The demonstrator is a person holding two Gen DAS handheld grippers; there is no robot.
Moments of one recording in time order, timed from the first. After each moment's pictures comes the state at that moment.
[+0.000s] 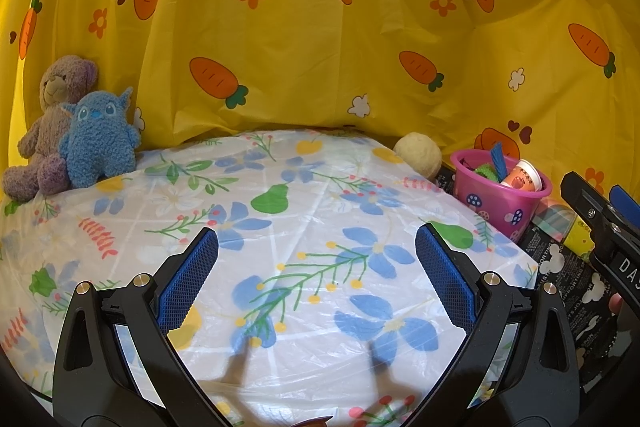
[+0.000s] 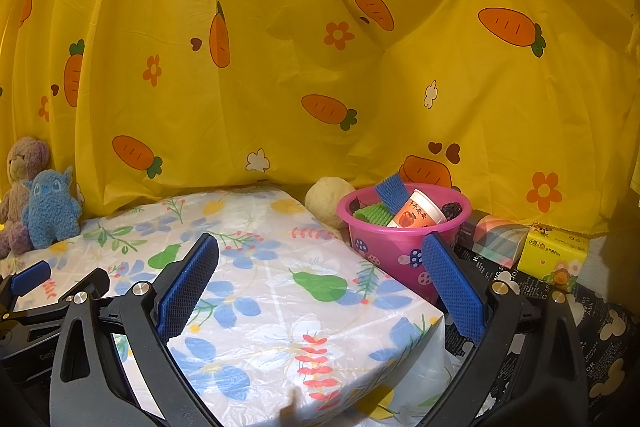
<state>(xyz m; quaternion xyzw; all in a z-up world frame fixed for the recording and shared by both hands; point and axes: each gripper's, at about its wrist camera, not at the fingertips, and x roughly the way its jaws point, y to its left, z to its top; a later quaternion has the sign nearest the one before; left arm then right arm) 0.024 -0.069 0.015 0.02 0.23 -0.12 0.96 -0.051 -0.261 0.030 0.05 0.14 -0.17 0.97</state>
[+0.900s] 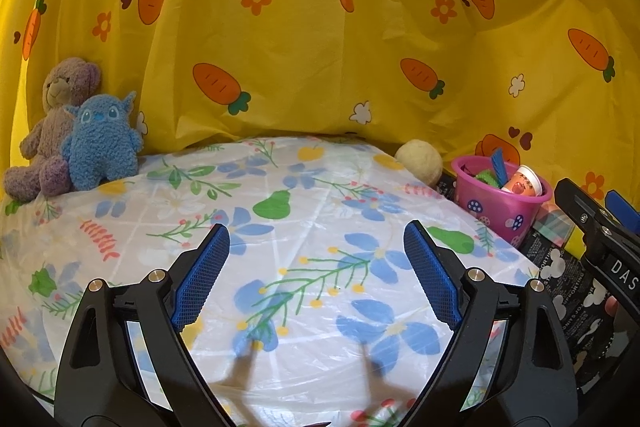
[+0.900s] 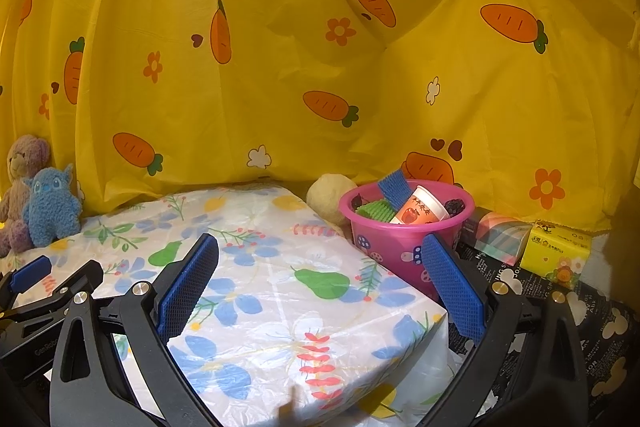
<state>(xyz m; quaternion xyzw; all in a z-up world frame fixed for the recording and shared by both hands) 0.020 -0.062 0.013 0.01 0.22 -0.13 0.97 -0.049 -0.260 0.023 0.05 0.14 -0.17 0.97</state>
